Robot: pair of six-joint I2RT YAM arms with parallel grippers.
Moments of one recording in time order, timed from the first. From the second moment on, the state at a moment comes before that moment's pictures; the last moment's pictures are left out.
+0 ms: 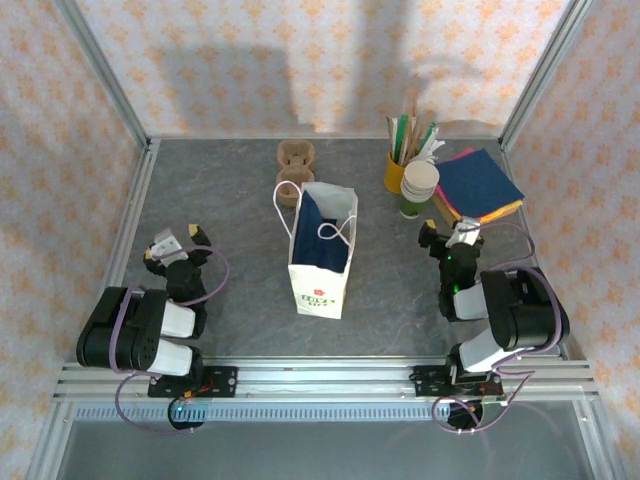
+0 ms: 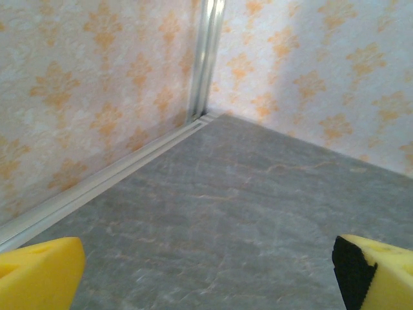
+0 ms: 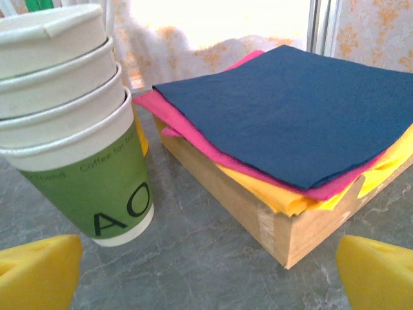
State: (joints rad) left arm 0.02 1.42 0.07 1.30 -0.52 -0.21; right arm 0.06 1.52 0.20 1.13 0.22 0.18
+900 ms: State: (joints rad) left arm -0.01 1.53 0.18 1.28 -0.41 -0.15; right arm 0.05 1.52 0.21 1.13 0.21 0.18
